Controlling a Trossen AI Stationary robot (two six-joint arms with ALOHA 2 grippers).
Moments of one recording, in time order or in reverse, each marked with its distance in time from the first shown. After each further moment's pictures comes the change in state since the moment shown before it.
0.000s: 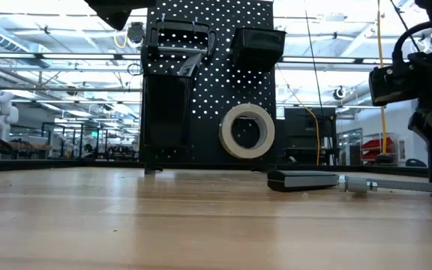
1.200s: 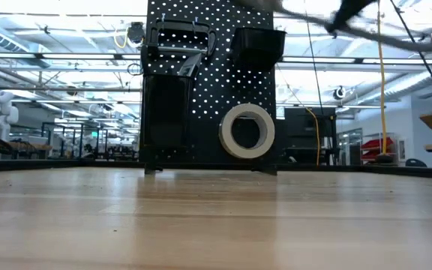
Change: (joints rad) left arm 0.002 -0.321 0.000 0.084 0.004 -0.326; right arm 0.006 -0.013 0.625 -0.534 0.458 -0.389
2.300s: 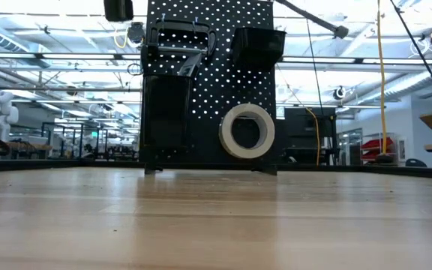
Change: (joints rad) left arm 0.307 0.027 0.000 -0.041 0.233 -0.539; right arm -0.211 0.011 0.225 0.092 0.071 -0.751
